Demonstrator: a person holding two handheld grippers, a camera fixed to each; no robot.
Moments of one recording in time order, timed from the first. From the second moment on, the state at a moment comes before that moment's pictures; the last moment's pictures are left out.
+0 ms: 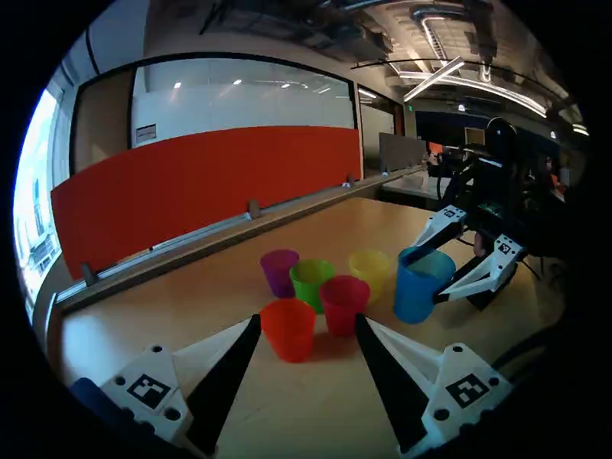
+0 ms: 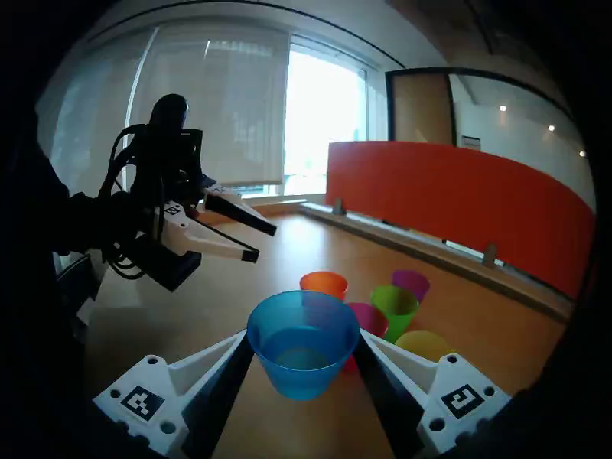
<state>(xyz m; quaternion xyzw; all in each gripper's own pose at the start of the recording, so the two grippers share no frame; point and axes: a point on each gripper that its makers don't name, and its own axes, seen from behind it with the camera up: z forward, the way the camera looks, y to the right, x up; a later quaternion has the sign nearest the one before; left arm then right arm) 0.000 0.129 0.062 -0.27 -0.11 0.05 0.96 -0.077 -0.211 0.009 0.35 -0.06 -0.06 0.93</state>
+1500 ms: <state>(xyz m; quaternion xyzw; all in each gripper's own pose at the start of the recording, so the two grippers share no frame) -0.010 0.169 0.159 -0.34 -0.19 0.12 0.91 -0.021 -0.152 0.012 0.27 0.05 -0.02 0.96</state>
